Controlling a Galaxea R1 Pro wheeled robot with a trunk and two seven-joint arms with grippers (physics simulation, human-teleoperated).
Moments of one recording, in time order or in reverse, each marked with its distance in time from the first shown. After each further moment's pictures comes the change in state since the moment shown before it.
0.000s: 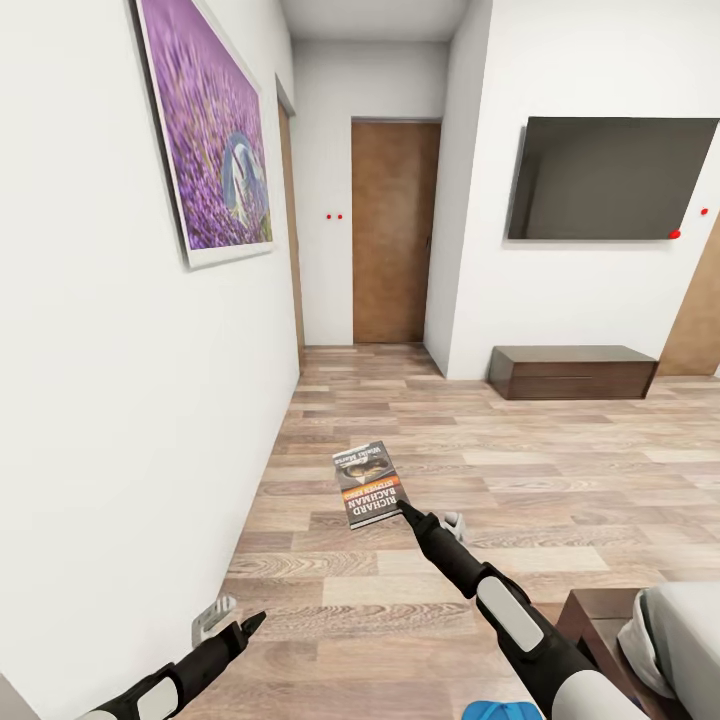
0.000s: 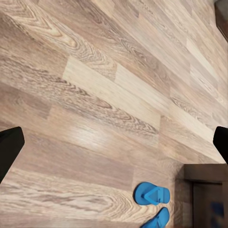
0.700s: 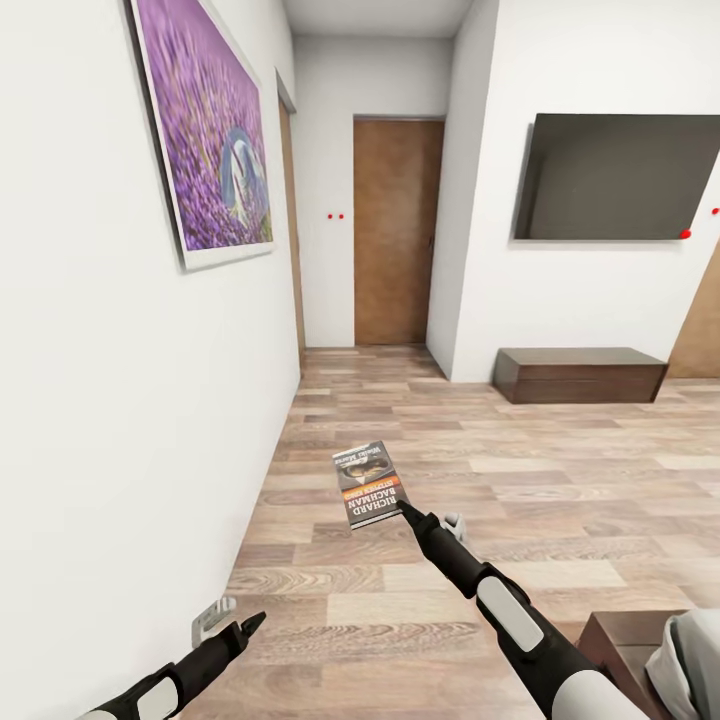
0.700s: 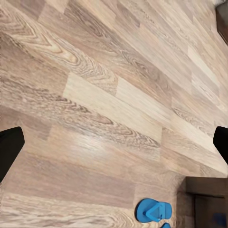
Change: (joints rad) left arm 0.000 0.000 0.001 0.000 0.000 0.000 0.000; right arm 0.000 0.000 -0.001 0.000 0.001 0.001 0.001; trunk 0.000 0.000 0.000
